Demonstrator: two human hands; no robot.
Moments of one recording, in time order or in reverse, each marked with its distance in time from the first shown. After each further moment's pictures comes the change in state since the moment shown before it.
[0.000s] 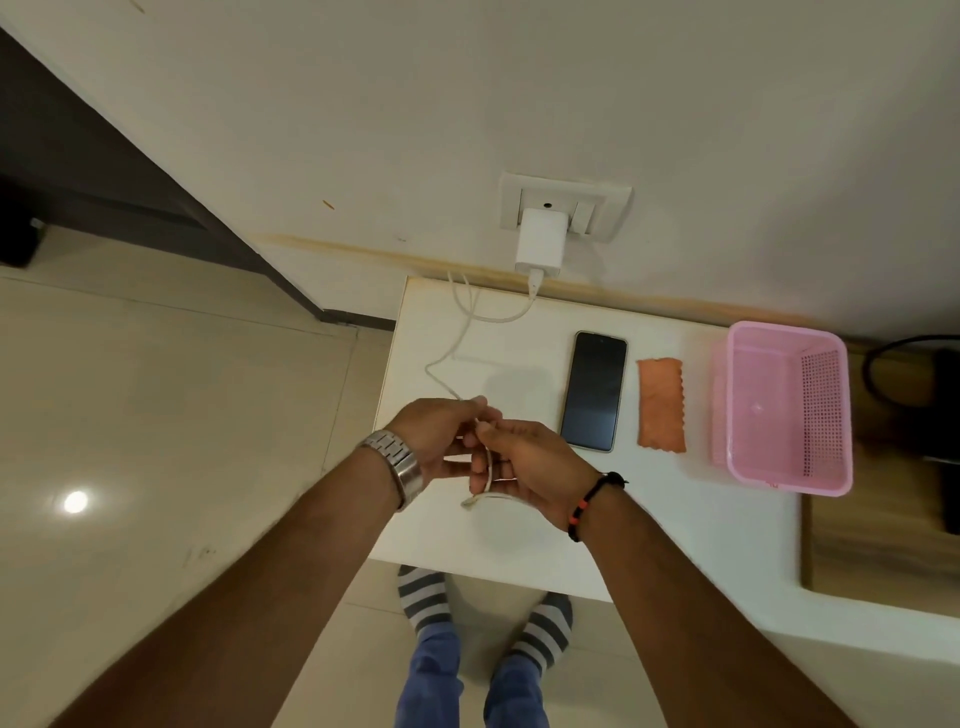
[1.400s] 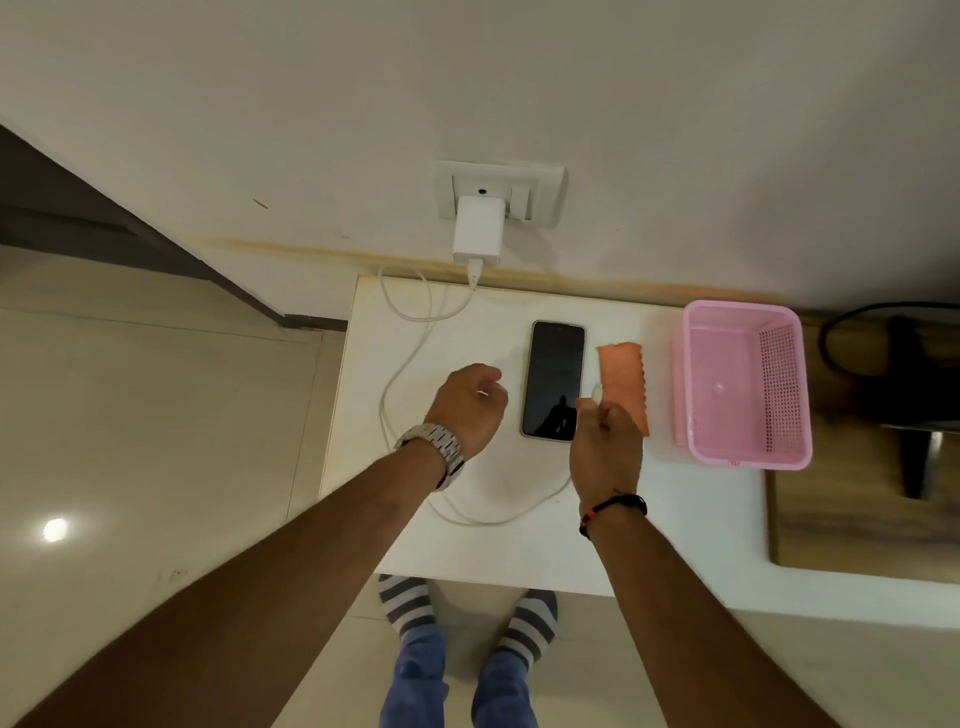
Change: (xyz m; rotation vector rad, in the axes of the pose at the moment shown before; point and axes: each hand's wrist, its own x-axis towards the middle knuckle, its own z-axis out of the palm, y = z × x) left_hand 0.067 -0.011 0.074 0.547 0.188 0.420; right_hand -0.006 0.030 -0.084 -0.202 1.074 -0.311
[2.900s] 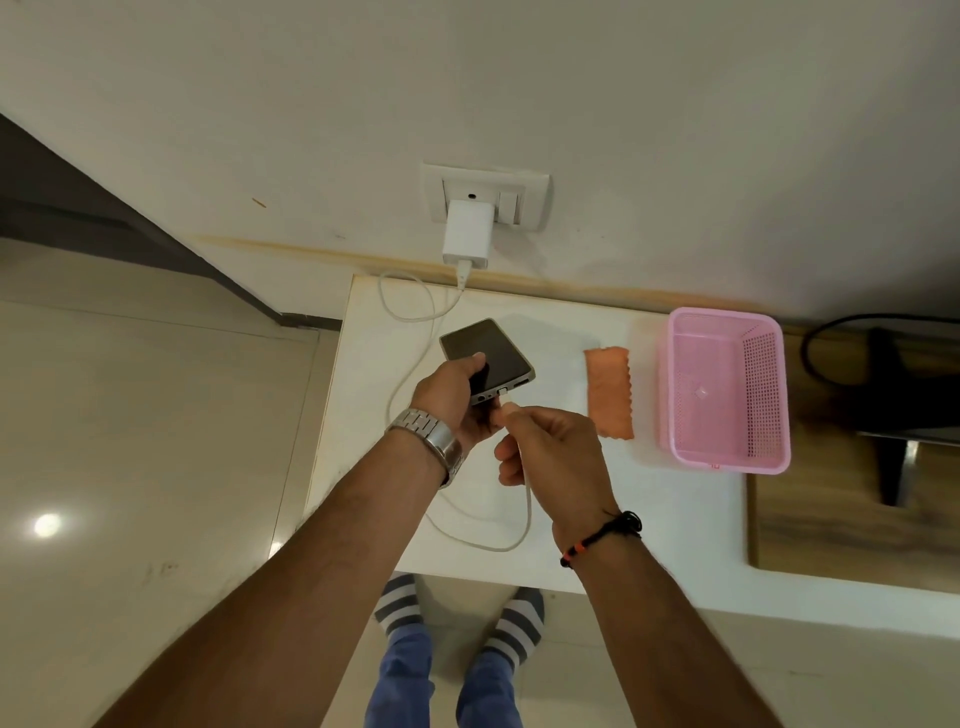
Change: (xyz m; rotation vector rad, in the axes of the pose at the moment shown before) left_hand -0.025 0.045 -0.002 -0.958 0.034 -0.468; right_hand -0.063 -0.073 -0.035 0.147 -0.488 0.068
